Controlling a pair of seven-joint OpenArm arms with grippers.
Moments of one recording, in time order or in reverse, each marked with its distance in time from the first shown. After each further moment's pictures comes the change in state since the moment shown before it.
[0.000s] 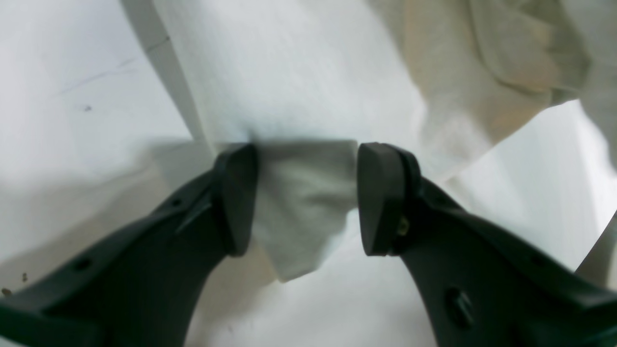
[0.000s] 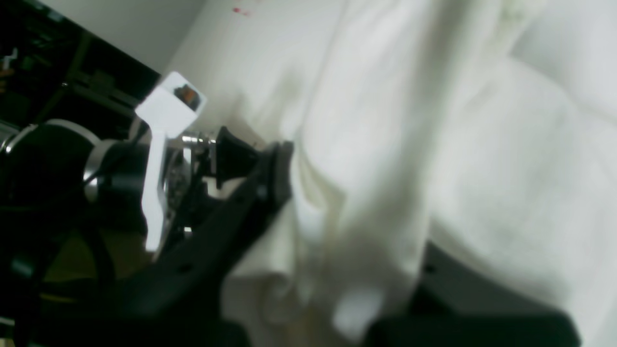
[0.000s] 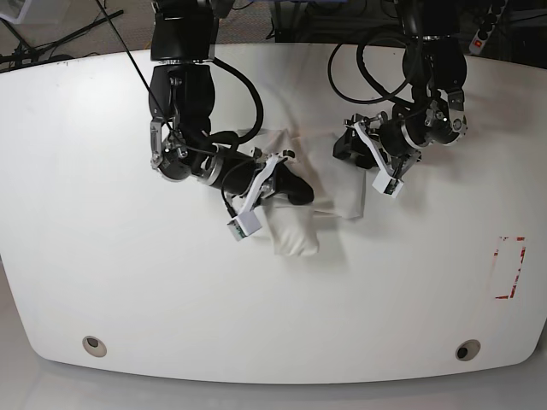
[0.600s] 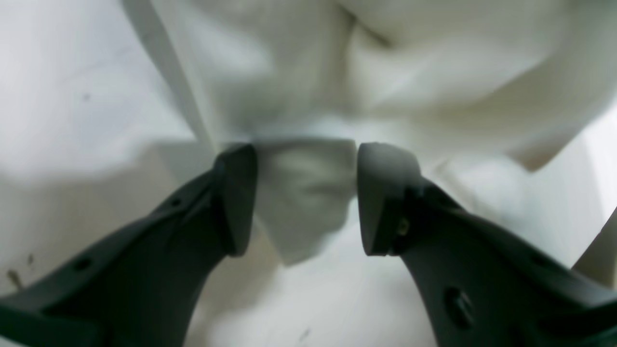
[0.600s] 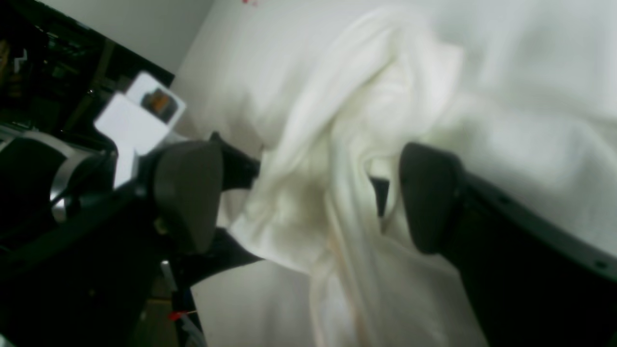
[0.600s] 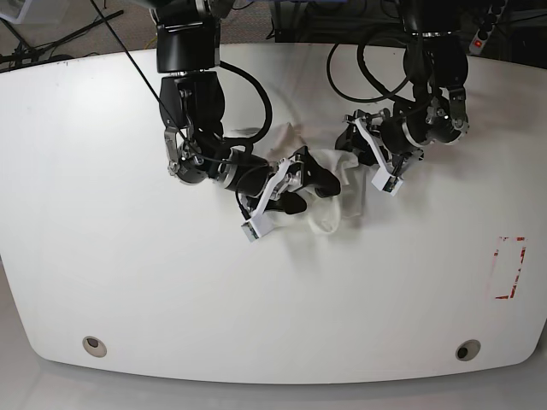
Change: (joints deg) left arm 0.6 -0.1 -0.1 3.5 -0.1 -0.6 2.9; right arm 2.4 0.5 -3.9 -8.5 0.4 -0.1 5.7
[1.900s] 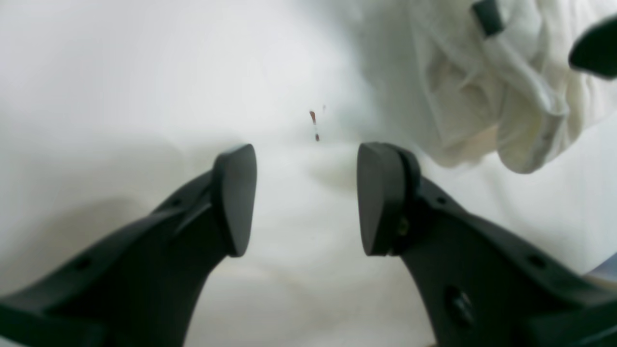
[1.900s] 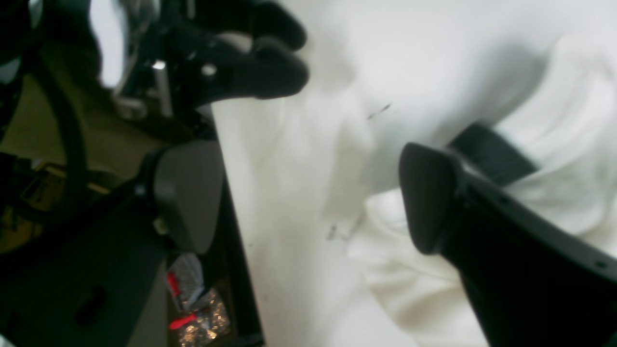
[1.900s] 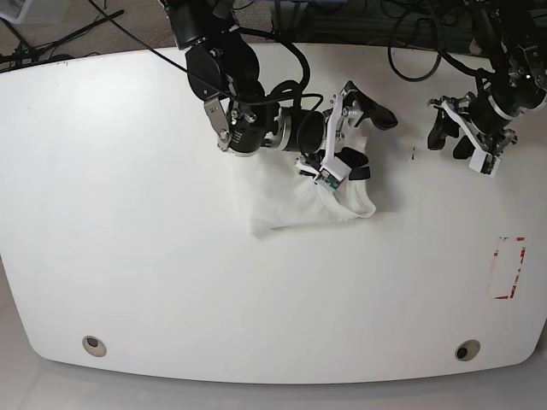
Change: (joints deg) left arm 11.8 -12.3 -18.6 16.6 -9.1 -1.9 0.1; right arm -6.7 0.7 -19.8 12.1 -6.7 0.1 0.8
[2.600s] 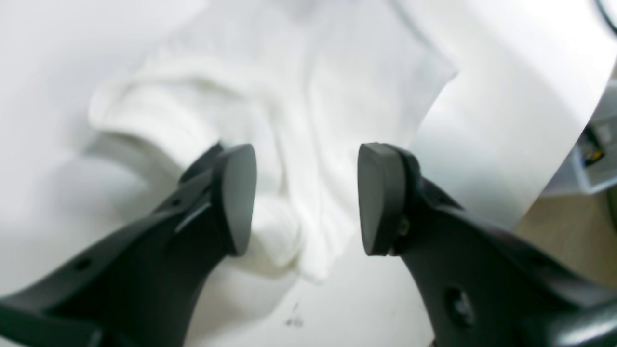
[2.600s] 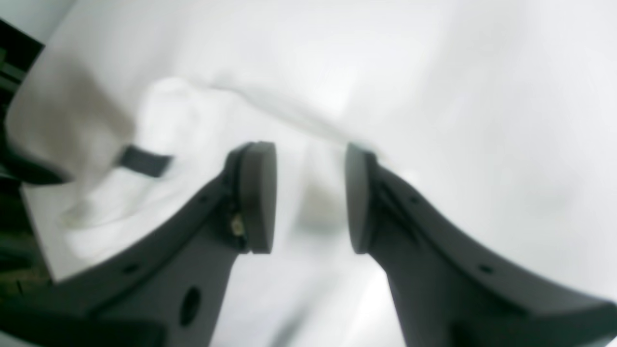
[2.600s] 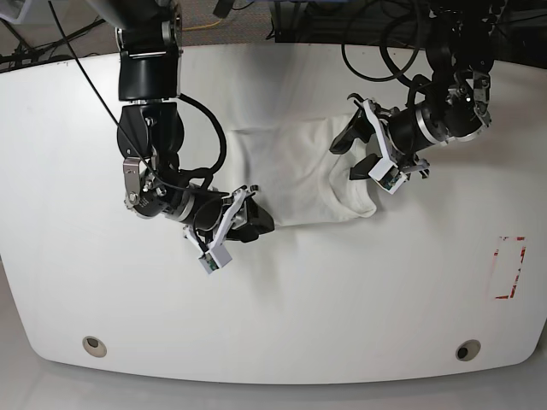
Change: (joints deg) left arm -7.3 2.9 25.1 3.3 -0.2 0.0 -0.2; right arm 16.0 9.2 20.8 -15.6 -2.2 0.1 0.8
